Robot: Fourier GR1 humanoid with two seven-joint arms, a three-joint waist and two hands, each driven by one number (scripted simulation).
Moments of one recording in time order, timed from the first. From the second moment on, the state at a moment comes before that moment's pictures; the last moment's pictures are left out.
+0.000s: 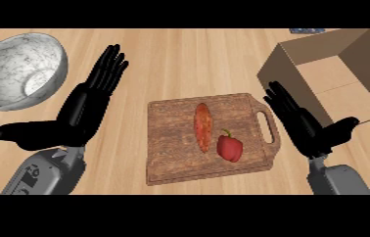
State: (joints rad) left arm -0.31 0.36 -0.32 -1.68 0.37 0.19 -0.03; right arm -0.15 -0.34 0.18 -1.38 -0.42 0.13 -0.06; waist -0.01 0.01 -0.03
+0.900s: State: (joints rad) left arm -0.27 0.54 -0.29 -1.51 0.18 0.08 -0.10; right arm -0.35 -0.64 0.19 -1.66 0.04 -0.01 -0.04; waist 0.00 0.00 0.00
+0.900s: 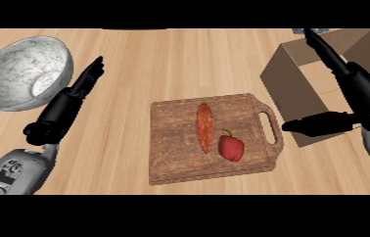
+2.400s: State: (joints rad) left arm -0.22 0.47 -0.23 -1.52 0.09 0.02 -0.11; right arm -0.74 -0.29 0.64 -1.72 0.31 0.57 0.88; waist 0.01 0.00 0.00
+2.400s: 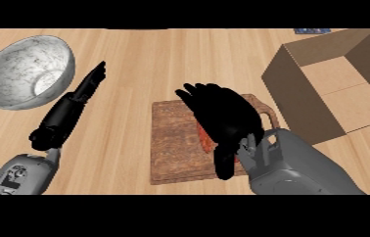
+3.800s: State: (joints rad) left arm -0.22 0.36 -0.10 -1.54 -0.02 -0.11 -0.07; right arm -0.59 -0.12 0.62 -1.49 0.77 0.60 0.69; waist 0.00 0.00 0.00
